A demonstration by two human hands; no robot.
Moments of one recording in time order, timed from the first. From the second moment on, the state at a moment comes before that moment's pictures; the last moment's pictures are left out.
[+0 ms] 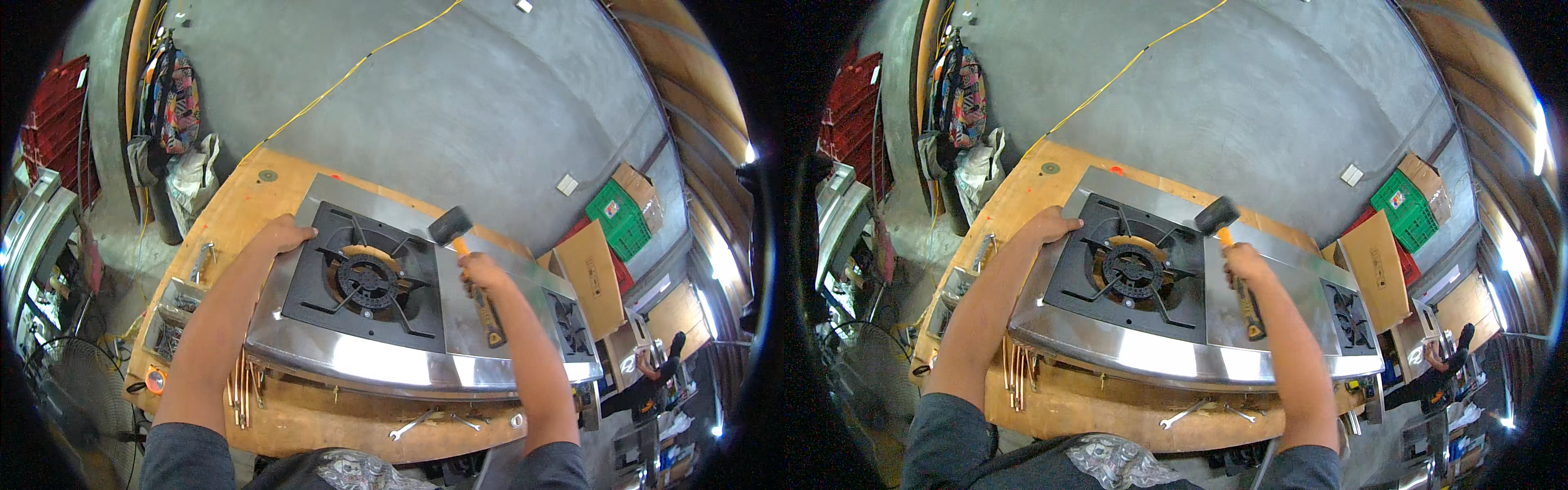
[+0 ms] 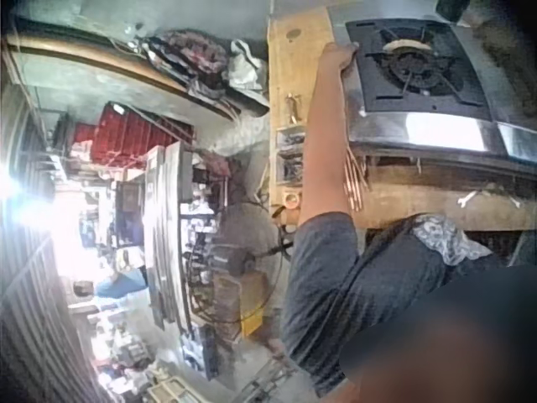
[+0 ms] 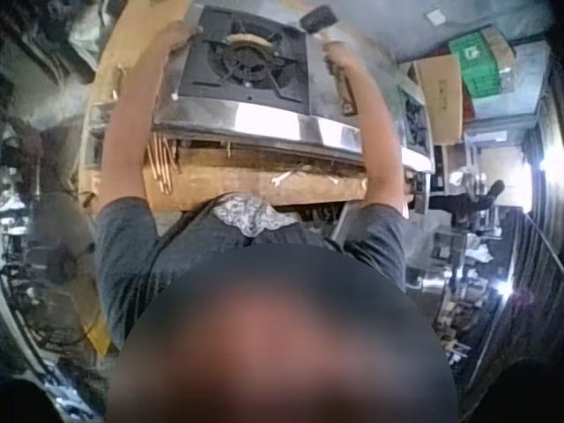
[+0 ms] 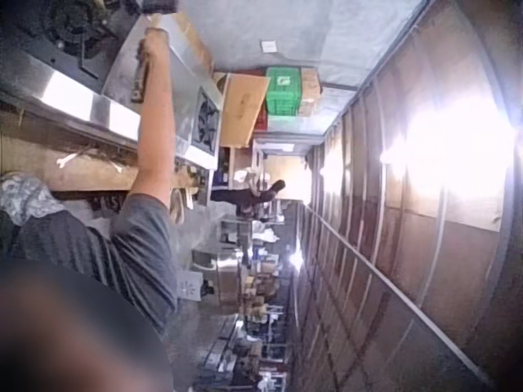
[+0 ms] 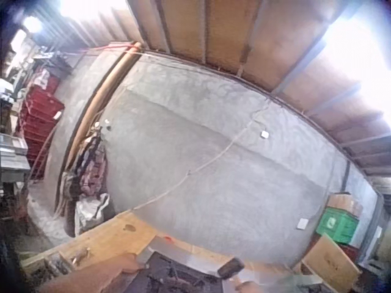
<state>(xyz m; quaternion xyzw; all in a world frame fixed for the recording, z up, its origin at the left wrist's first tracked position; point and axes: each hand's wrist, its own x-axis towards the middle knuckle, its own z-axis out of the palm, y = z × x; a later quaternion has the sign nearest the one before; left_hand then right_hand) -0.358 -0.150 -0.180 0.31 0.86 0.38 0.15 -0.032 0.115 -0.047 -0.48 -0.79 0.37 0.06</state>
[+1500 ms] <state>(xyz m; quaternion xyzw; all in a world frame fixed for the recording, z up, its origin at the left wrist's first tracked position) -0.385 -0.160 -0.176 0.42 0.87 0.28 0.03 0.155 0.104 -0.125 -0.37 -0.87 -0.02 0.32</state>
